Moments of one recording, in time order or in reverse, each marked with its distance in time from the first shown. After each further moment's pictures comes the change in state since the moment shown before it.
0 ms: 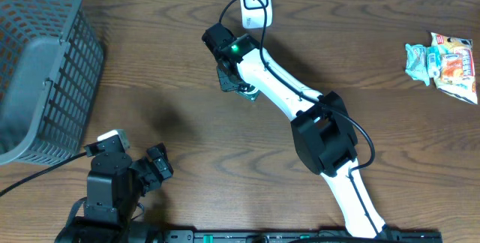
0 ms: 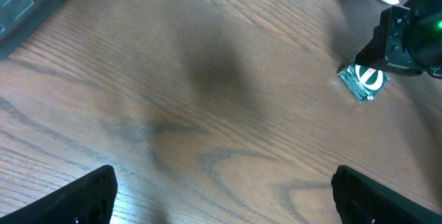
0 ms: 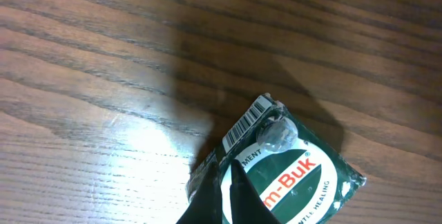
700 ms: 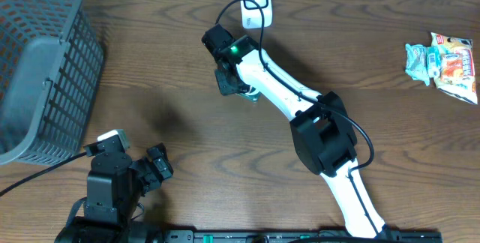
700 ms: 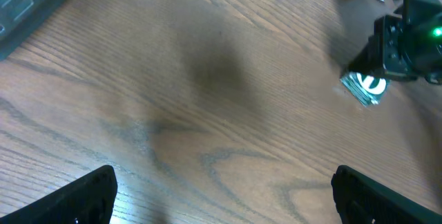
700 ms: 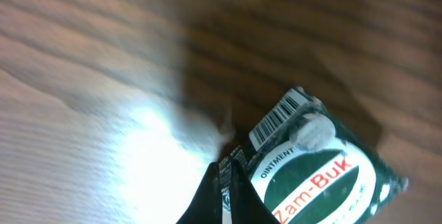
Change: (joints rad) left arm 0.000 0.000 0.000 0.000 0.000 0.000; right arm 0.003 0.002 -0.013 -0.039 -0.052 -0.051
